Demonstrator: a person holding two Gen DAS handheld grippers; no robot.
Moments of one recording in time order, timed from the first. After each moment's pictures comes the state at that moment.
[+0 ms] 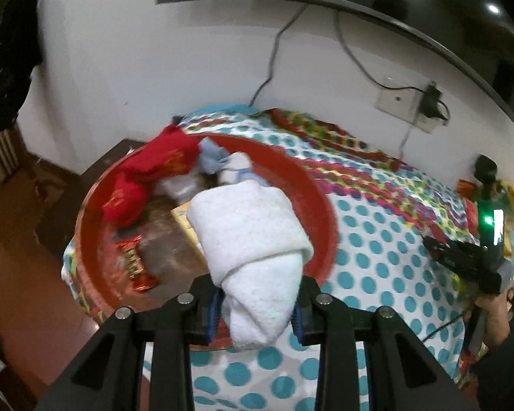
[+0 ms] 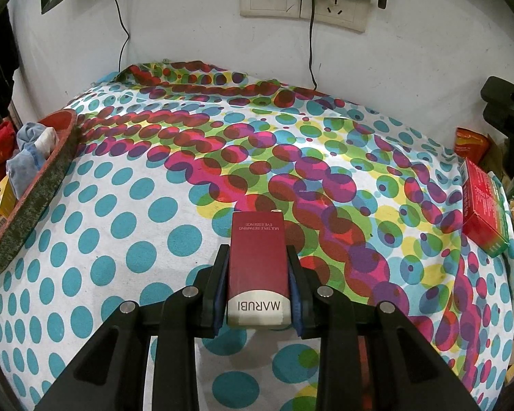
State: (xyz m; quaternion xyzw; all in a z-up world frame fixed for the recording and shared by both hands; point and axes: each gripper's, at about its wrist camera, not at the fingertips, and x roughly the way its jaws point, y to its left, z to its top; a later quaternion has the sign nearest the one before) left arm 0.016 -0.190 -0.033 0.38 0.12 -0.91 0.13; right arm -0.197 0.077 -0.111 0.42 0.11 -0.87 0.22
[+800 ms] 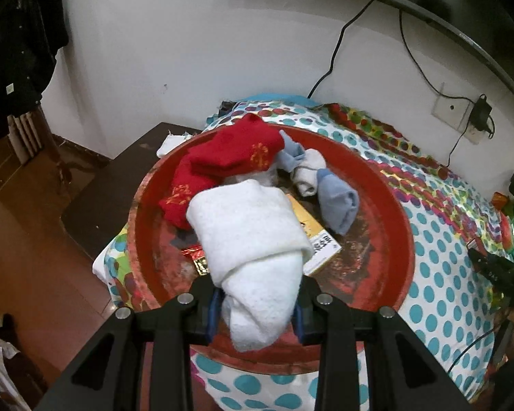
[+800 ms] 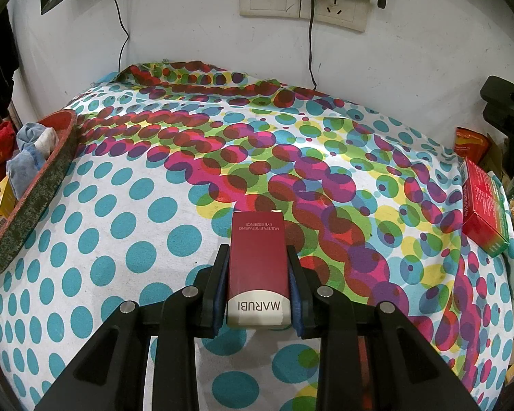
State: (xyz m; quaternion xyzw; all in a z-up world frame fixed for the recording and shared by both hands) left arm 0.015 -0.263 -0.045 0.41 0.12 -0.89 0.18; right arm -0.197 0.077 -0.111 0.42 0.11 -0.87 0.22
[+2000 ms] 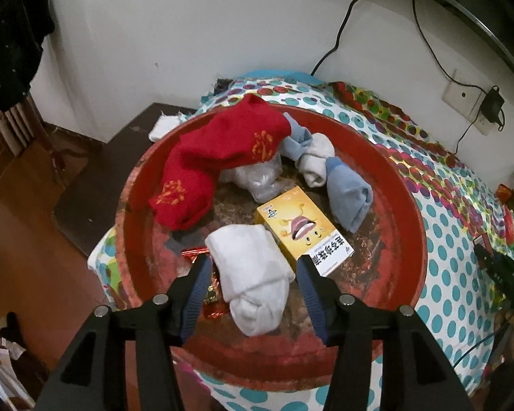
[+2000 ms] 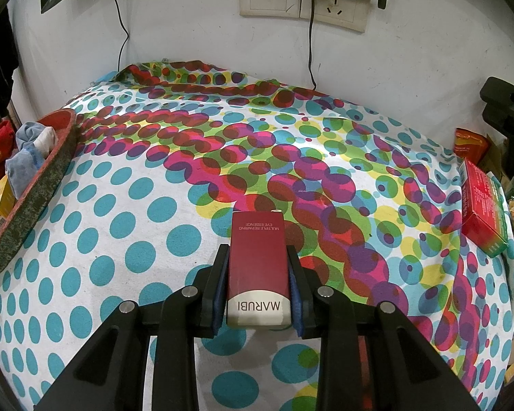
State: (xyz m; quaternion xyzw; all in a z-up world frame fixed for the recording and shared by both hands) left arm -0.010 -0.277 -0.053 0.46 0.12 -0.86 0.17; right arm -0.197 0.077 -0.111 0.42 0.12 -0.87 0.22
